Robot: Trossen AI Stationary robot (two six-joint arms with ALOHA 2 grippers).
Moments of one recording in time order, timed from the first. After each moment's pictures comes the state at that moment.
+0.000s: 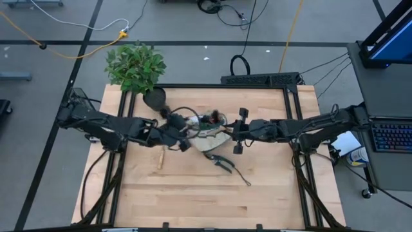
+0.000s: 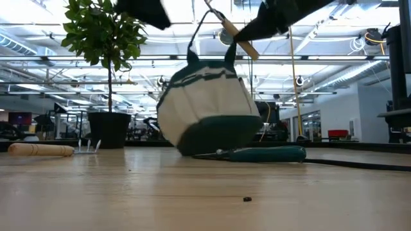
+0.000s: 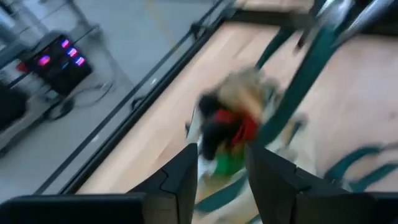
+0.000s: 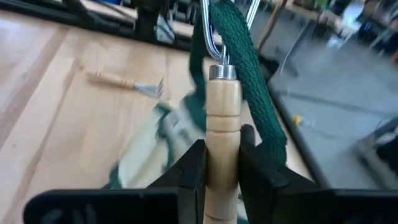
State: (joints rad) left arm -0.22 1.37 1.20 -0.58 -0.74 -0.34; right arm 0.11 1.26 0.86 0.00 0.37 -0.17
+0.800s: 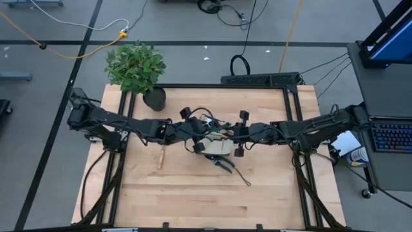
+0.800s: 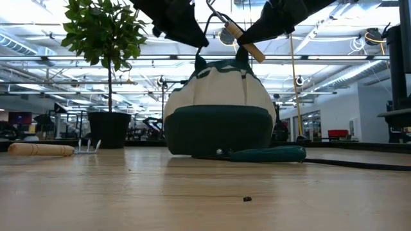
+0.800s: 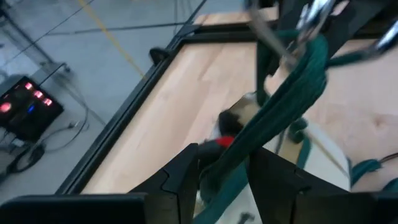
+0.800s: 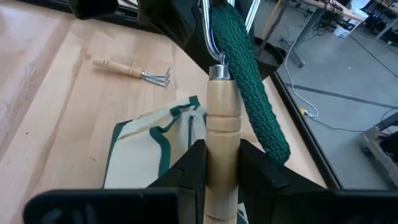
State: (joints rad) left arm -0.12 1.52 1.13 -0.14 -0.56 -0.03; right arm 0.15 1.26 0.86 -0.05 0.39 -0.14
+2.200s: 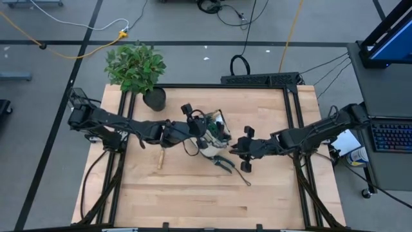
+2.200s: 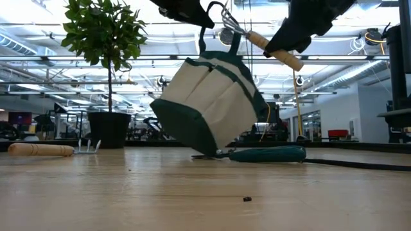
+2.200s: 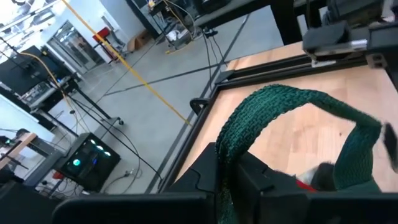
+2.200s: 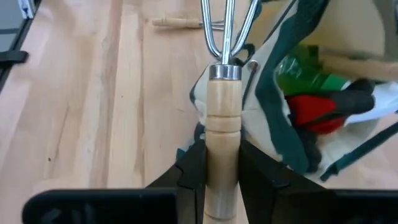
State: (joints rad) left arm -0.14 1.53 1.13 0.11 -0.71 0.31; right arm 0.30 1.26 0.86 -0.28 0.33 0.30
